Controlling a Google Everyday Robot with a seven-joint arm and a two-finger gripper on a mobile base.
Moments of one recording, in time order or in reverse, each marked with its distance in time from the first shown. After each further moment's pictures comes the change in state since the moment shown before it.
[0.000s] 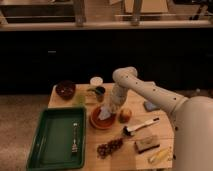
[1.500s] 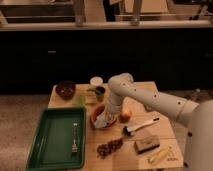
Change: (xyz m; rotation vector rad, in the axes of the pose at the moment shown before) arm -0.061 0.030 0.005 -0.018 -0.027 -0.090
